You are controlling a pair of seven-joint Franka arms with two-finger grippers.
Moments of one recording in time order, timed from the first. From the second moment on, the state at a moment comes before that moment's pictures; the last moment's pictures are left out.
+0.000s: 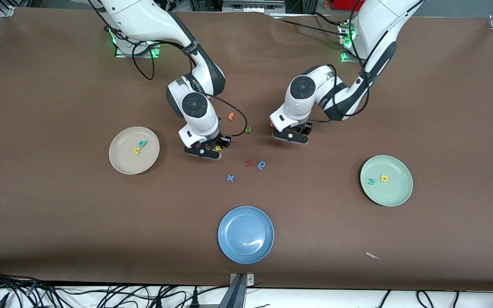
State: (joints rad) left arm -0.19 0.53 -0.48 -2.10 0.37 2.48 -0.70; right arm 0.66 0.63 0.00 -1.82 0.06 2.45 0.82
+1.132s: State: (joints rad) left arm -0.20 0.56 -0.48 -2.10 0.37 2.51 -0.74; right arm 0.67 0.63 -0.02 -1.80 0.06 2.42 0.76
